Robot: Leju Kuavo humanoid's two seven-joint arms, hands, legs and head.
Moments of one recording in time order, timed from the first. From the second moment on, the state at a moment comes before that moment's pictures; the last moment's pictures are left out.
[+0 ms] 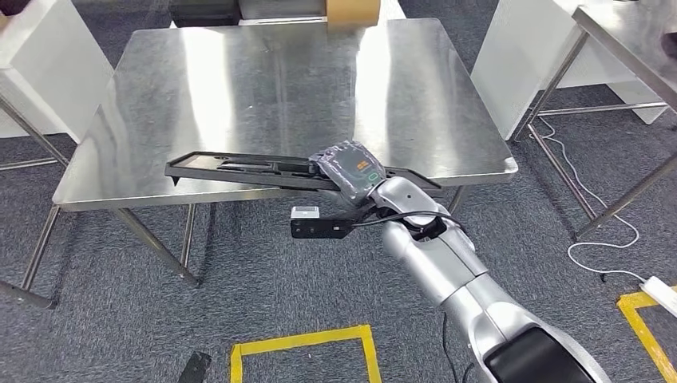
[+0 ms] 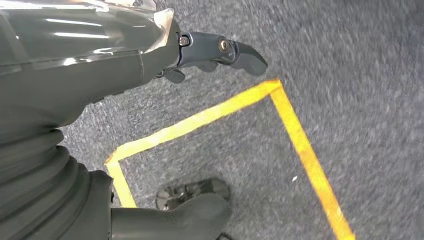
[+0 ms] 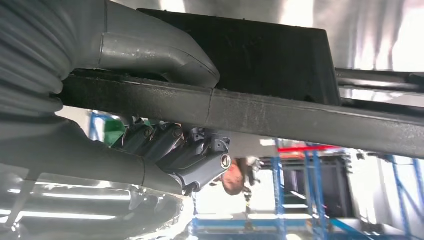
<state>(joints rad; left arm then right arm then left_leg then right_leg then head) -0.09 -0.10 0.40 -0.20 -0.62 0.07 -0.36 -0.82 0.07 0.67 -0.92 1.07 -0.18 -0.29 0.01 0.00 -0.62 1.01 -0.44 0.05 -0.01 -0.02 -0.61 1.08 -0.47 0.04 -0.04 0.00</state>
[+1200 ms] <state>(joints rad) -0.07 -0.10 0.44 -0.20 -0.63 0.09 -0.38 -0.80 0.06 0.71 -0.85 1.04 -0.20 -0.31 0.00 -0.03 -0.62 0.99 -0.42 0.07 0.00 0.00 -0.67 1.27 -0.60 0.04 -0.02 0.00</state>
